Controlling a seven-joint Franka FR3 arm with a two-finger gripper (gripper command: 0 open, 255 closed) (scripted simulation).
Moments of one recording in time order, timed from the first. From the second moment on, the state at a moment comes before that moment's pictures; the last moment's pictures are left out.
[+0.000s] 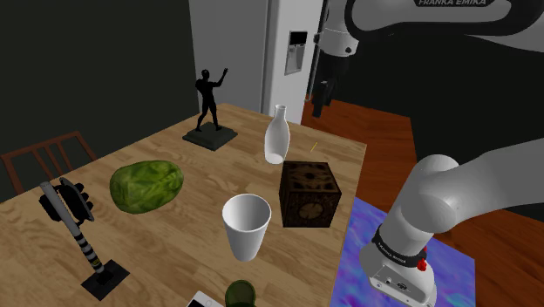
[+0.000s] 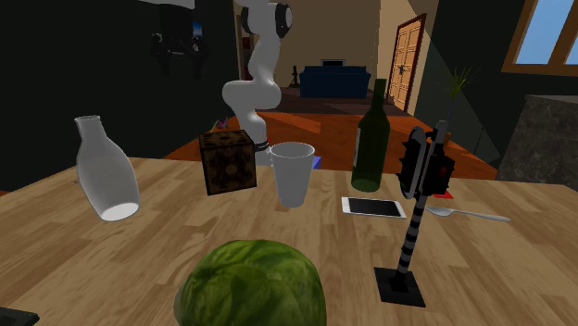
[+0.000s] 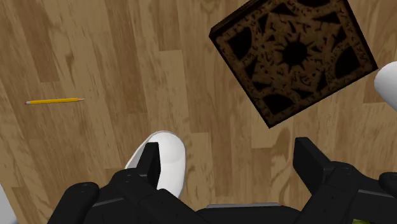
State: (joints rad) arm -0.01 -0.76 0.01 -2.39 -0.06 1.69 -0.17
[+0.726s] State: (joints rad) arm 0.07 -0.76 0.21 -2.49 0.04 1.79 0.04
